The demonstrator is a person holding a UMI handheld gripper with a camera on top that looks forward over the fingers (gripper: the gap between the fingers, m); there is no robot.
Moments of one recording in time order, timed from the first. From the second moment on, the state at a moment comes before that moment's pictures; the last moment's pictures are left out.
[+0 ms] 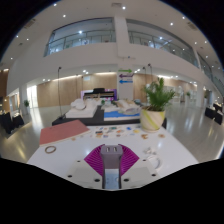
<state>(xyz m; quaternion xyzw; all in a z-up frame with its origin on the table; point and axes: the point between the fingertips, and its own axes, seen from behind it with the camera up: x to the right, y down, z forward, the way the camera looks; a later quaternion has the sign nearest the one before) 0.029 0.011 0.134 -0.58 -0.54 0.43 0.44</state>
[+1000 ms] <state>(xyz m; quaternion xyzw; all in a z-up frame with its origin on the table) 0.184 0.144 0.141 -0.66 -0.60 0.27 0.37</state>
